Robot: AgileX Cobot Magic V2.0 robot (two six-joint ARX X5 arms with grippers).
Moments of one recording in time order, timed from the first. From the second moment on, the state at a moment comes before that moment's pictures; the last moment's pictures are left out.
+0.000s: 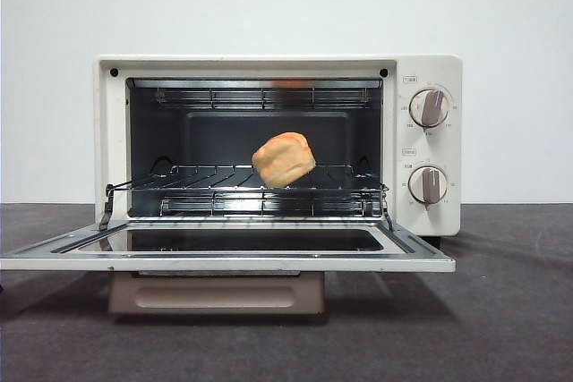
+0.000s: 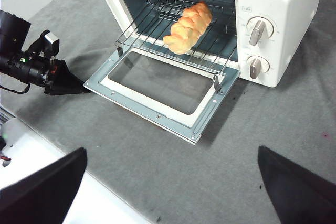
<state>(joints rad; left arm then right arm) 0.01 1.16 0.34 -0.21 0.73 -0.49 0.77 0.46 1.05 -1.11 0.00 0.34</state>
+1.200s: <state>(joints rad) 0.01 1.17 0.47 -0.15 0.86 -0.63 0.77 0.46 1.05 -1.11 0.00 0.36</state>
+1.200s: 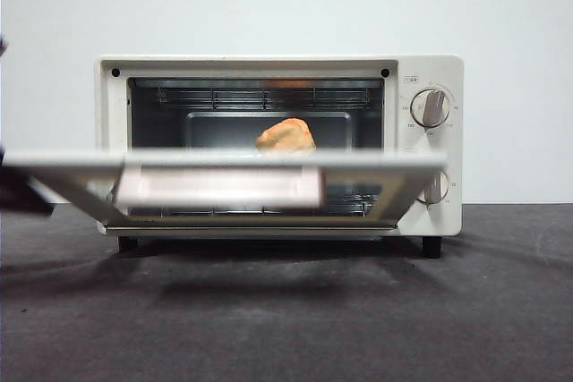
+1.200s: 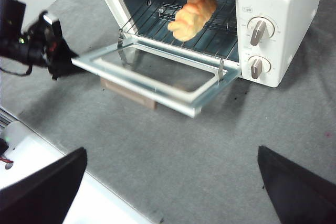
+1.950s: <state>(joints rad) 0.00 1.17 0.64 0.09 0.79 -0.80 0.77 0.46 1.05 -1.09 0.04 0.37</state>
